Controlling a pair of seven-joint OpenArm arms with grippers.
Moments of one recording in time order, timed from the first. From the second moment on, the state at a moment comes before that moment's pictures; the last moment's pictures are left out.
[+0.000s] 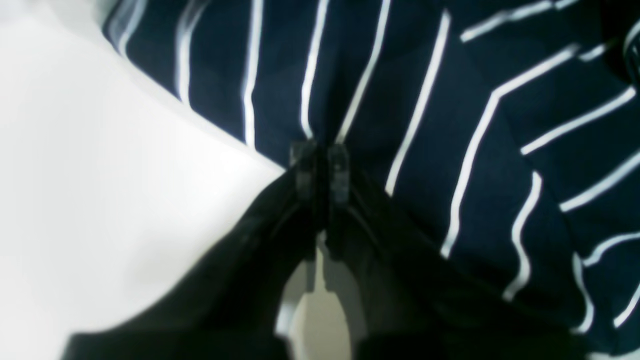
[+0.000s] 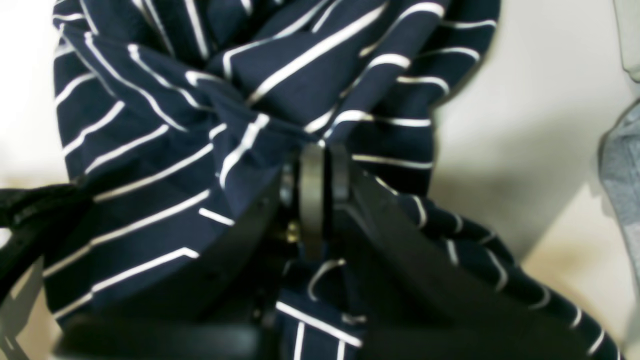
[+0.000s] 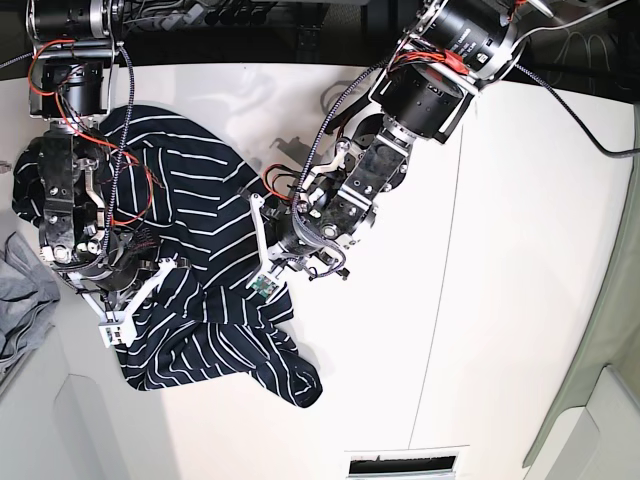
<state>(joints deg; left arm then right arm) -17.7 4.7 29.1 53.1 1.0 -6.8 26.5 13.5 9.9 2.0 74.8 7.8 14.0 -44.6</state>
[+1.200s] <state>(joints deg) -3.5 -29.2 29.4 86.9 -8.8 -12.8 38.7 14.3 10.0 11.4 74.9 19.4 23.1 -45.0</state>
